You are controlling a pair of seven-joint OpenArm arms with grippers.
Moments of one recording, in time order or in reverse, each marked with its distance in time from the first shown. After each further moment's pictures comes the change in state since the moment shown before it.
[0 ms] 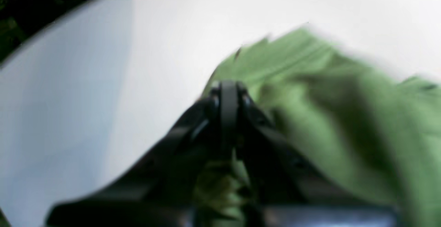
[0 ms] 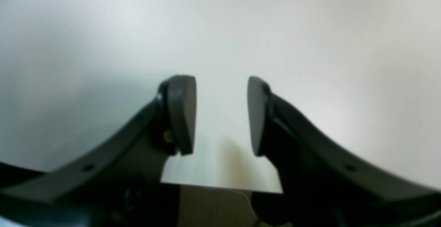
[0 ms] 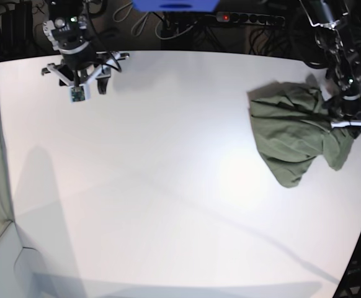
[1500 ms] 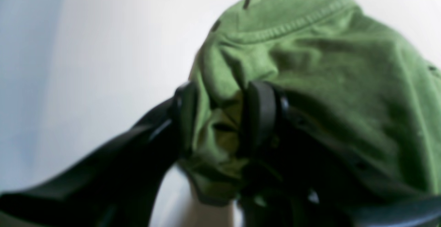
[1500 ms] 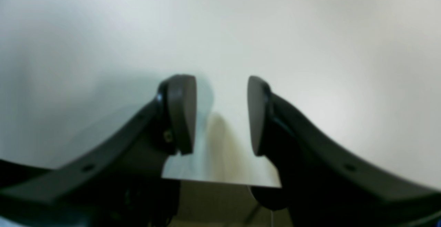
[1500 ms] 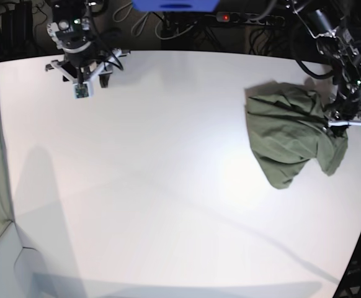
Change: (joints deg) left arm -5.1 3.6 -10.7 -3.4 0.4 -10.6 17.3; right arm 0.9 -0.2 -0.1 -4.9 0.0 0.0 0.0
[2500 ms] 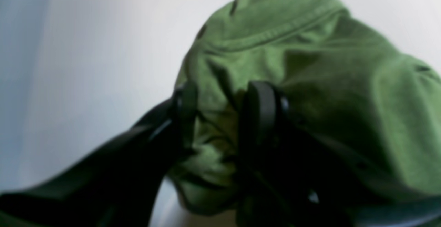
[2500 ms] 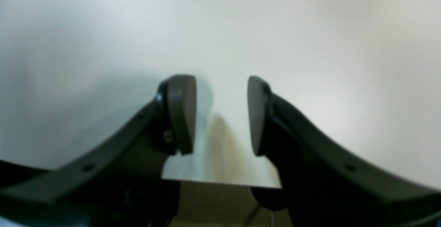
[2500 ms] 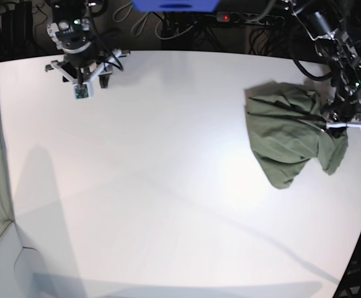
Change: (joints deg) left arm -1.2 0.2 0.3 -1.4 0.4 0.0 -0.6; right arm 0.0 0.0 0.0 0.0 0.0 0.0 0.0
